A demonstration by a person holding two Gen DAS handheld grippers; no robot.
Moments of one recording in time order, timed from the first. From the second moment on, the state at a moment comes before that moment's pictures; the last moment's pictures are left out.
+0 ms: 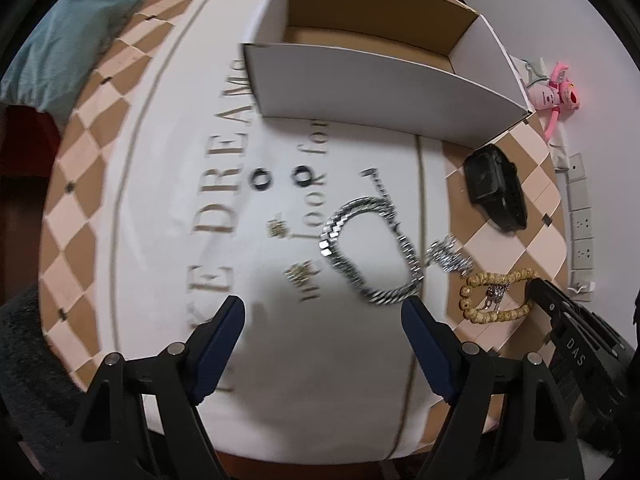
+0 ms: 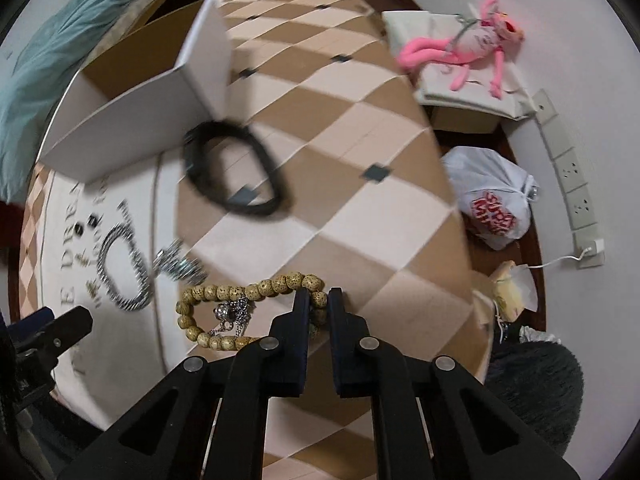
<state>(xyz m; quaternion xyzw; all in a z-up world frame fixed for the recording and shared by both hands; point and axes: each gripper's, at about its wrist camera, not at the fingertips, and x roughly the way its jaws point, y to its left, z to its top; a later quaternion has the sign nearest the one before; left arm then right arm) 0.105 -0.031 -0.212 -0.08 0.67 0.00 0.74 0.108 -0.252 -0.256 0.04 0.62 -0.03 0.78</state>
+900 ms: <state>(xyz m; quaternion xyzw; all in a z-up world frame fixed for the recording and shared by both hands) 0.133 -0.061 -0.212 -0.02 0.62 -0.03 0.78 0.119 -0.261 -0.259 0.06 0.62 -0.02 0.79</state>
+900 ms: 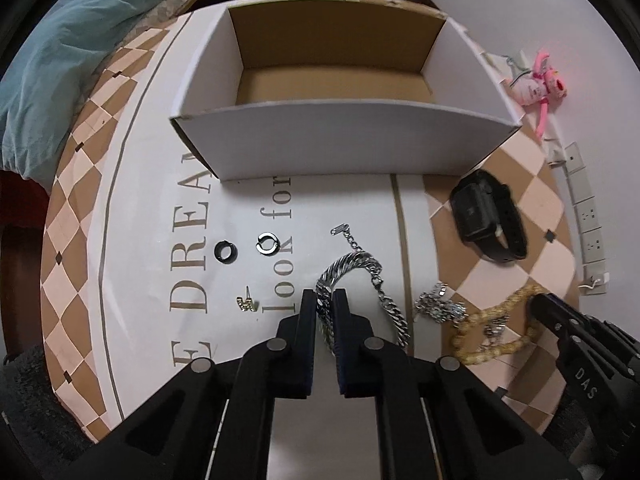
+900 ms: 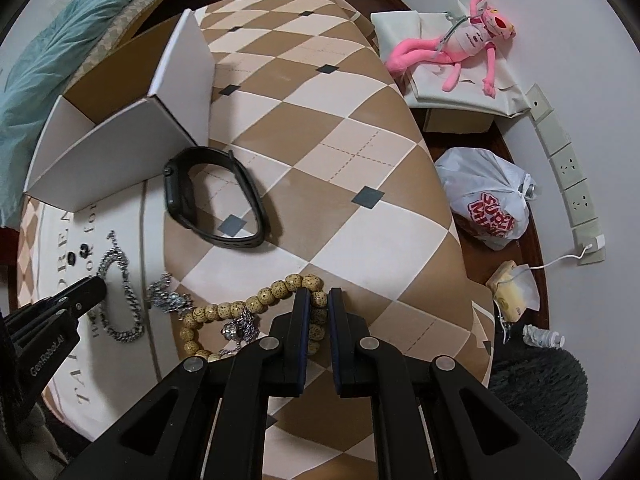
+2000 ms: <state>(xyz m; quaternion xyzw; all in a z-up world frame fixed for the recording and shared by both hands) 0.220 -0.008 -0.070 -0.09 0.52 -0.11 0.84 0.208 -0.185 -0.081 0.05 0.50 0.15 0.85</state>
